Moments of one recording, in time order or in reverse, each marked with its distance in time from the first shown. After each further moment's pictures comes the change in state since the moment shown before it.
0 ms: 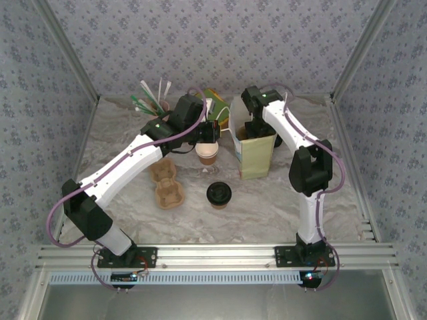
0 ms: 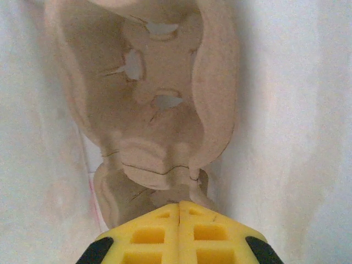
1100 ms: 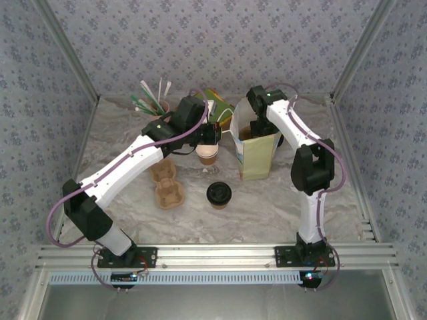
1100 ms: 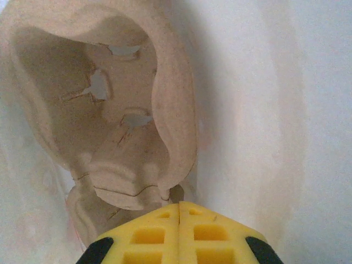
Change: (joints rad) left arm -0.014 0.000 0.000 -0.008 -0.006 0.000; right arm -0.046 0.008 -0.021 0.016 0.039 0.020
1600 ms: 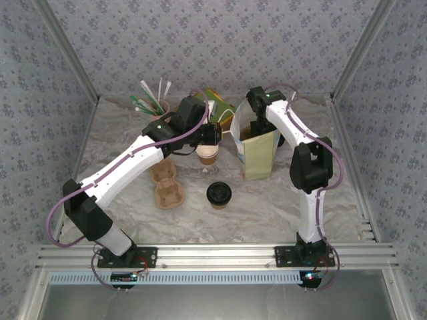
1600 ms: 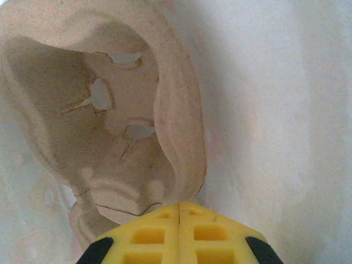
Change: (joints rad) left arm -0.005 0.000 0.000 0.000 0.000 0.000; right arm -0.007 0.025 0.000 0.023 0.013 0.000
